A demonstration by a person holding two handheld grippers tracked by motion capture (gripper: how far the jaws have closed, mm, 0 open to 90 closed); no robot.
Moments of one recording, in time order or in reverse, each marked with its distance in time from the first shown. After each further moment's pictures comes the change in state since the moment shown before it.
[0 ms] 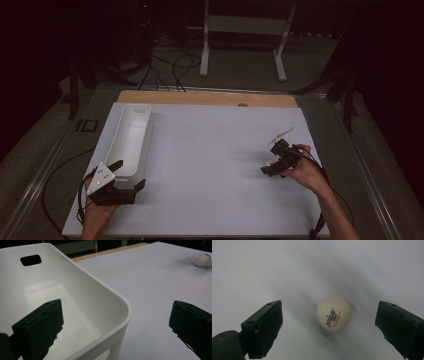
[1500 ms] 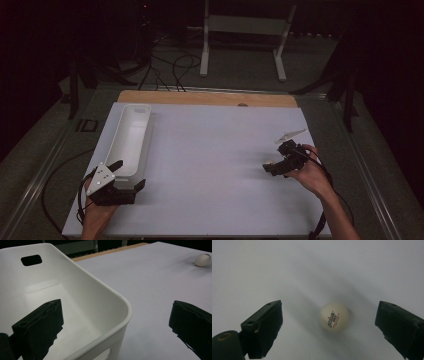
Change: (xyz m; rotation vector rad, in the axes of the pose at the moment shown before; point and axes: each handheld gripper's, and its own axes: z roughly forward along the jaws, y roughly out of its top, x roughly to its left) left arm 0.000 0.000 0.000 0.000 0.004 0.001; right arm 0.002 -0.010 -0.021 -0.139 0.006 0.037
